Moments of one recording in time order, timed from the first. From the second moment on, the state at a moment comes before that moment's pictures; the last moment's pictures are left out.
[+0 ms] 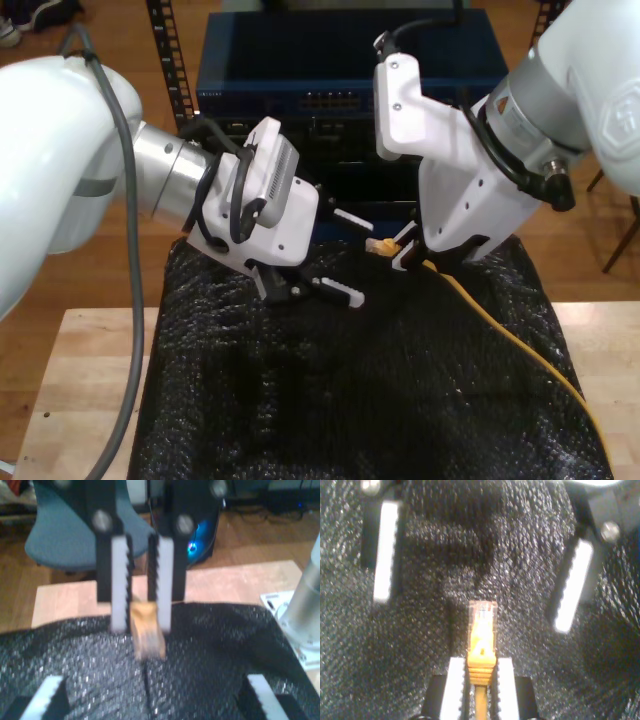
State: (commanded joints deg) left arm -2.2 -15.9 -48.7 -64.7 87.1 -245.8; right arm 21.5 -27.5 -53.2 22.5 66.8 -74.3
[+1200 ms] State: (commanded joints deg) left arm 2.2 -15.9 -50.2 -66.0 91.3 -243.7; right arm 21.7 -27.2 -53.4 24.4 66.9 -74.3
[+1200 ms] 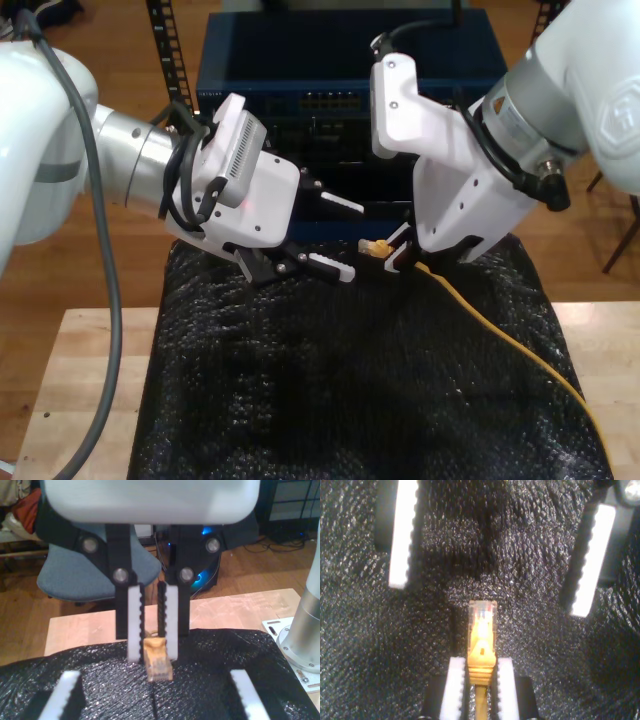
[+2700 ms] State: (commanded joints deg) left arm 2.2 -15.8 -49.4 -66.2 91.1 -244.0; right arm 21.7 -26.4 -53.4 24.7 66.8 -74.3
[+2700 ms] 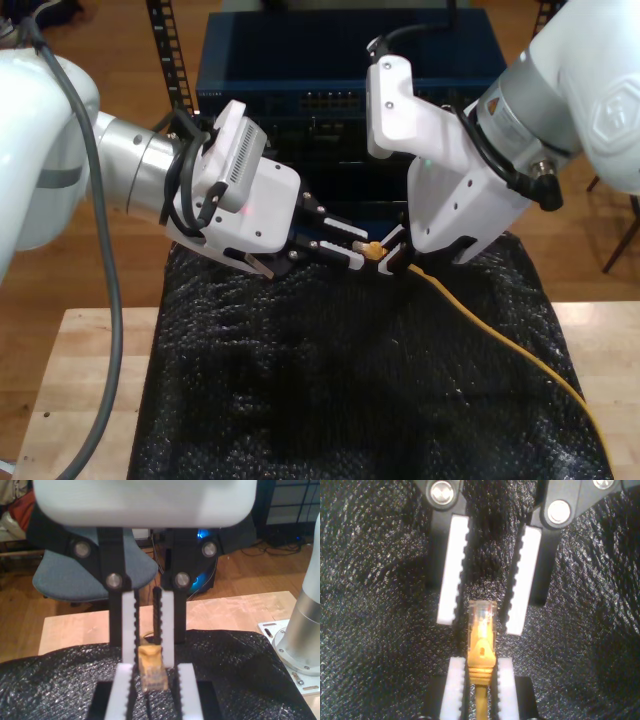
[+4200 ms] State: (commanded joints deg) left arm 7.3 -3.0 -53.8 -73.1 102.8 -256.5; right arm 21.4 -37.1 -55.5 26.5 66.0 -85.3
